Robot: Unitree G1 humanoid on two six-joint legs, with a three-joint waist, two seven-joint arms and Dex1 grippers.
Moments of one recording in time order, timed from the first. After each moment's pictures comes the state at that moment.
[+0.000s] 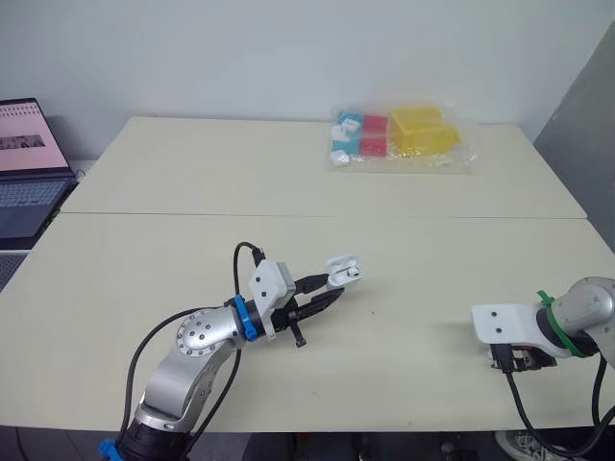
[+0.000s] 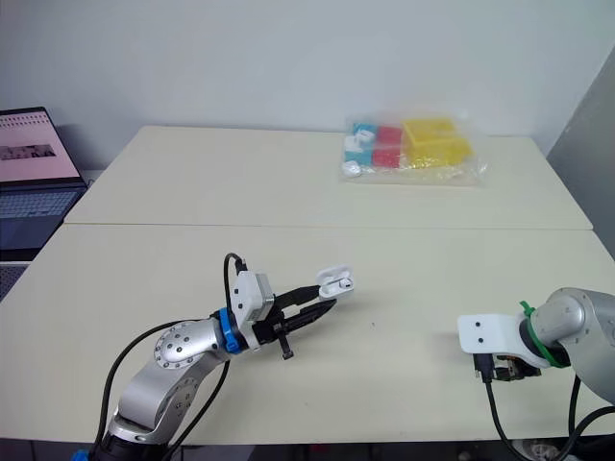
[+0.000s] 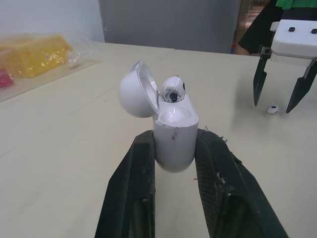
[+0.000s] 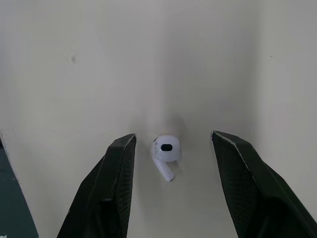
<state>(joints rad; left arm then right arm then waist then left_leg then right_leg) -0.09 0.43 -0.15 -0.39 -0.35 0.23 -0.79 -0.16 -1.35 0.27 -0.52 -0.04 0.62 1.26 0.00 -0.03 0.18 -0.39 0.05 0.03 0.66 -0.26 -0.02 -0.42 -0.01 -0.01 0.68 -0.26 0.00</state>
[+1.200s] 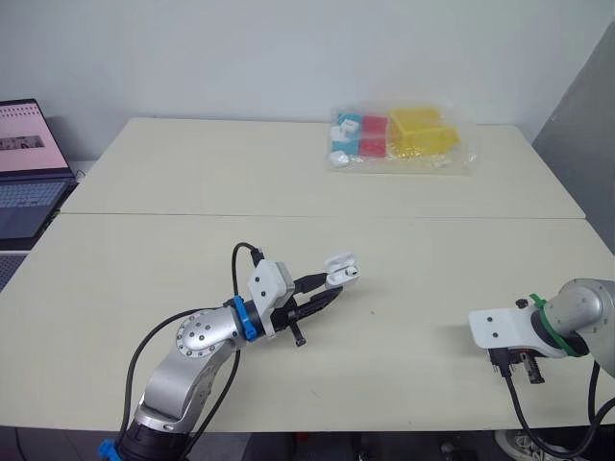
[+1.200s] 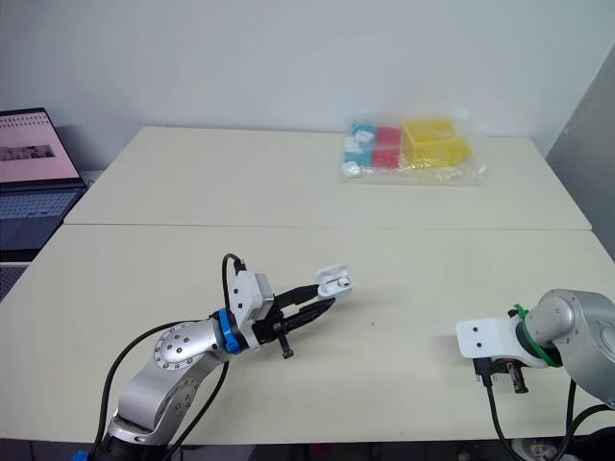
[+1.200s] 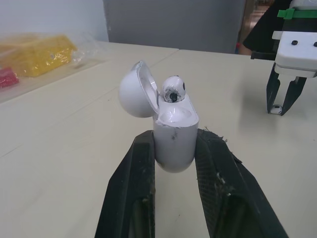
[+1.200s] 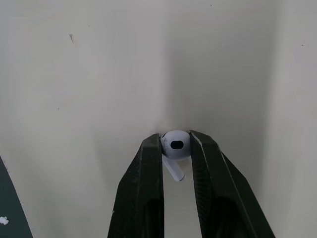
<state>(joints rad) -0.08 0.43 -0.15 -0.39 -0.35 0.23 -0.78 -0.18 -1.31 0.32 -0.46 -0.13 0.55 1.31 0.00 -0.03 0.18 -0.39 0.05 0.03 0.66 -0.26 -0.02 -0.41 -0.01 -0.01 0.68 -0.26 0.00</state>
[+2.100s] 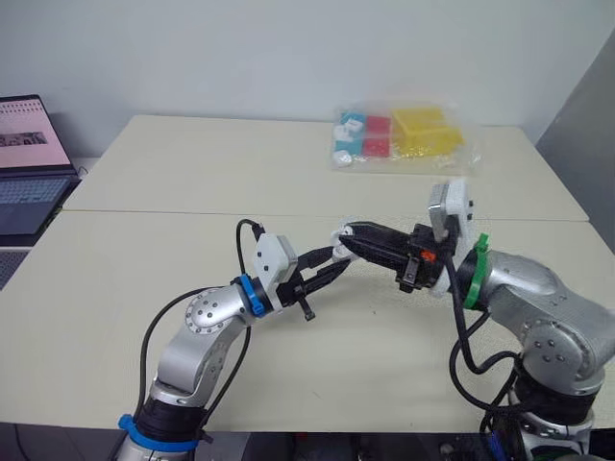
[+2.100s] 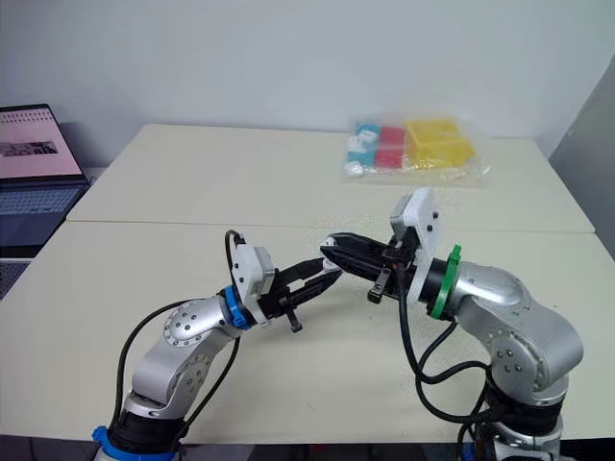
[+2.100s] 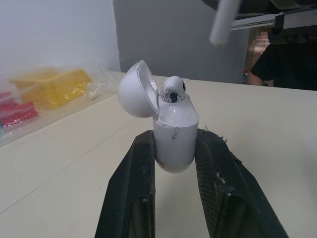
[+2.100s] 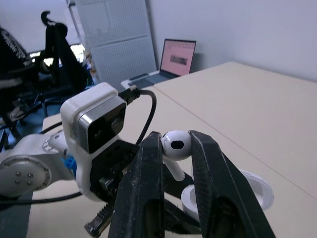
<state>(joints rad) -0.21 0.36 -0.13 -0.34 -0.38 0.24 -0.77 -0.43 -0.26 -0.12 -0.76 0.62 1.08 0.63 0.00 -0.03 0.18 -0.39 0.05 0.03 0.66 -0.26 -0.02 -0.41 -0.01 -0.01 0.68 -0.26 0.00</state>
